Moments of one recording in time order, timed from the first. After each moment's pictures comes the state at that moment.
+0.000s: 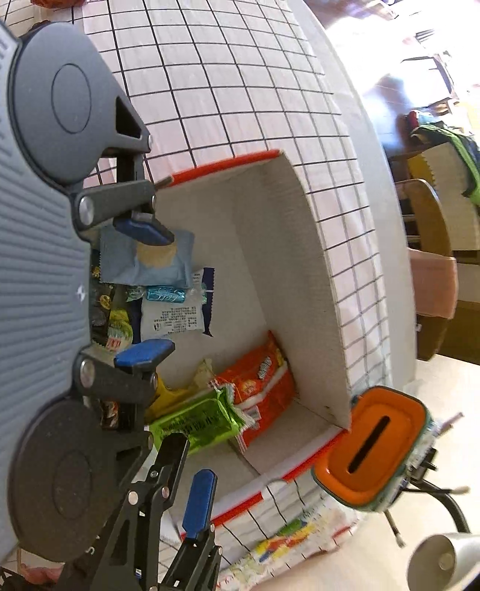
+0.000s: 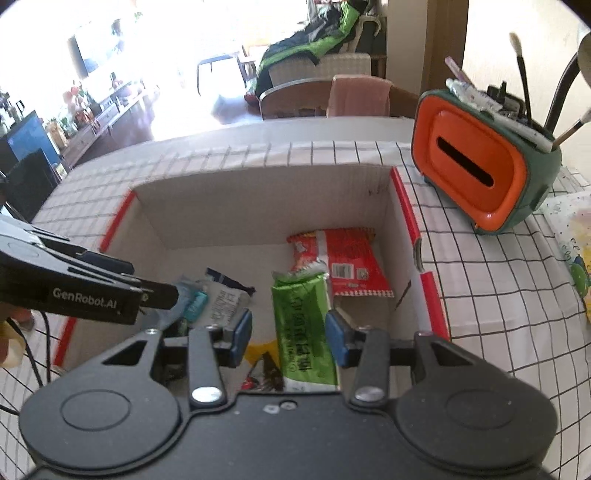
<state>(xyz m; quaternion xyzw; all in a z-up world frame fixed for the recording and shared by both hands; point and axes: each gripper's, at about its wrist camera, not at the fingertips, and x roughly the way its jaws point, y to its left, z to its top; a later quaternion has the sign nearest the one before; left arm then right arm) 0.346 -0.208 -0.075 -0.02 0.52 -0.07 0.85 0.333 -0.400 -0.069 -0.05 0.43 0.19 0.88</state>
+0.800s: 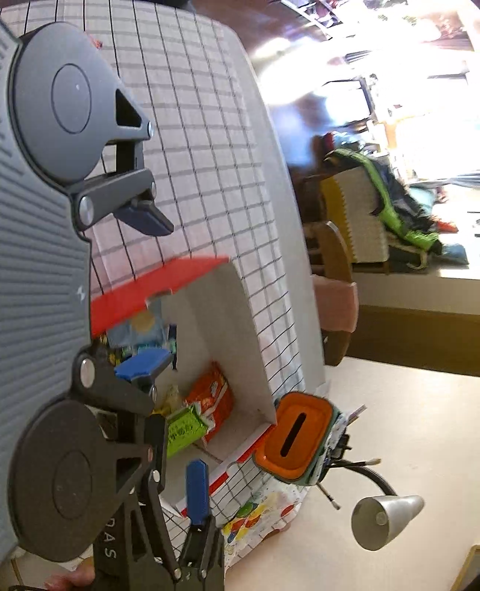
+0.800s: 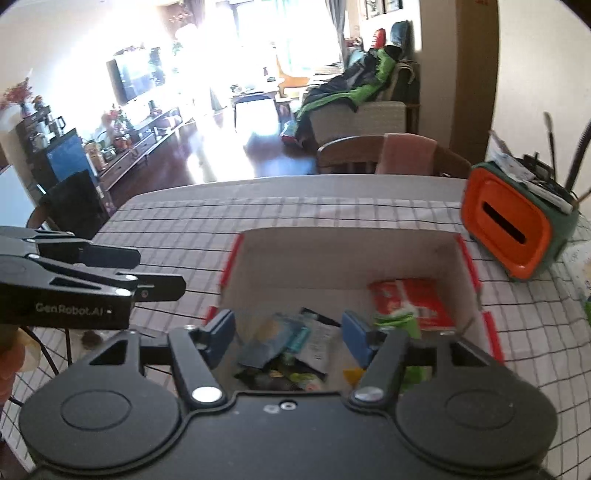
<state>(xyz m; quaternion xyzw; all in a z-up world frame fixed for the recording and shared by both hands) 0.250 -0.136 -0.015 -0.01 0.38 -0.06 0.92 0.275 -0.329 -0.022 -0.05 0.37 0.24 0.90</state>
